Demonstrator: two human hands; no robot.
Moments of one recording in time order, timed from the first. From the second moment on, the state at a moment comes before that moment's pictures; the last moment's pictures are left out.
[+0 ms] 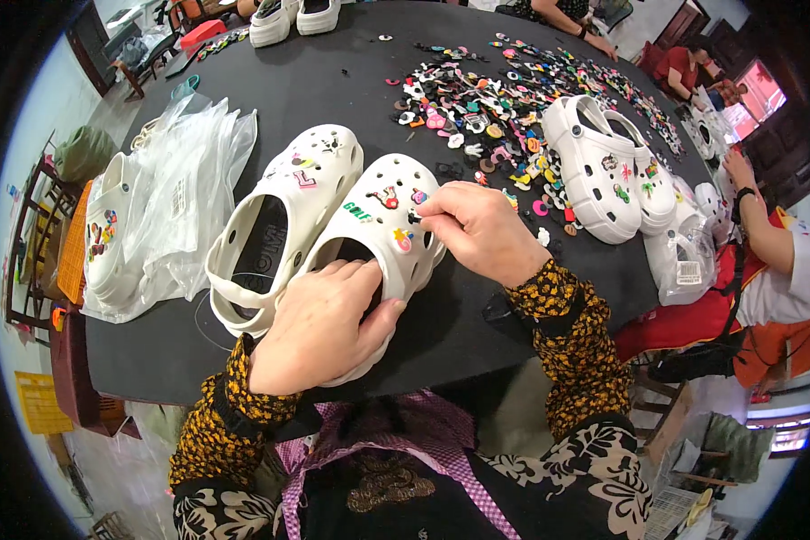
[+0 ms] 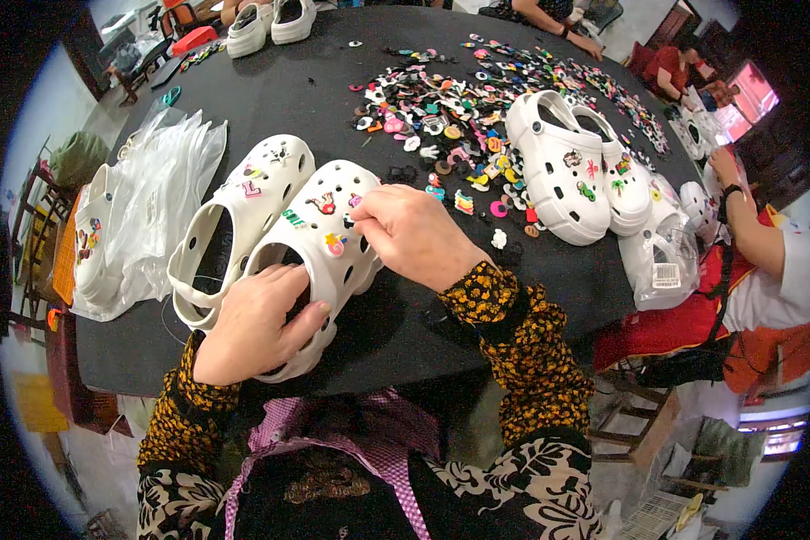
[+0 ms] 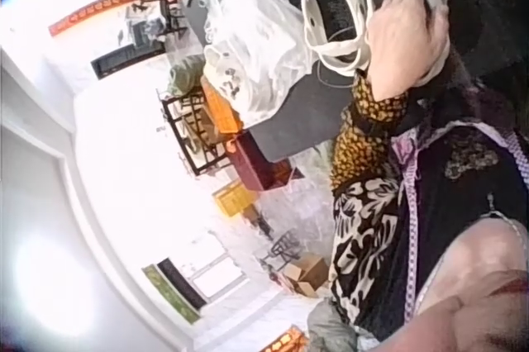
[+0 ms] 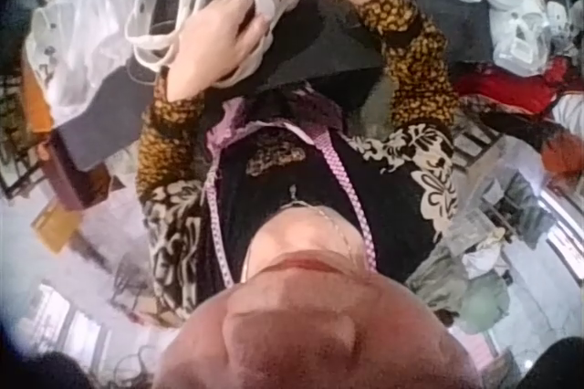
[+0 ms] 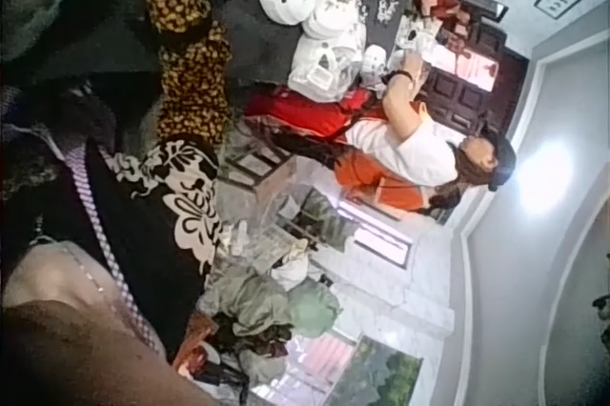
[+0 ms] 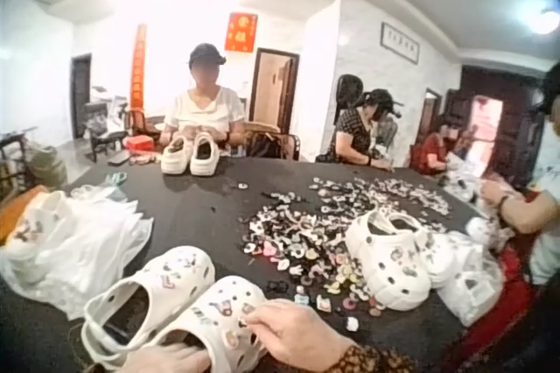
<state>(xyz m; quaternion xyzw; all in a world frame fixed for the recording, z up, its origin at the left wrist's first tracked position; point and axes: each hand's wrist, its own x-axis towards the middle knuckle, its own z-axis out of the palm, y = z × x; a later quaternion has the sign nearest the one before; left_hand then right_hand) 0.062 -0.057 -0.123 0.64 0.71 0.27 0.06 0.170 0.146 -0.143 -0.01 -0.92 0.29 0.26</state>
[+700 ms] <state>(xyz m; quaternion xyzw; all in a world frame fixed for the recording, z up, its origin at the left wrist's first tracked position) 0.062 -0.056 -0.130 0.63 0.70 0.31 0.09 0.175 0.125 -0.153 0.01 -0.94 0.02 0.33</state>
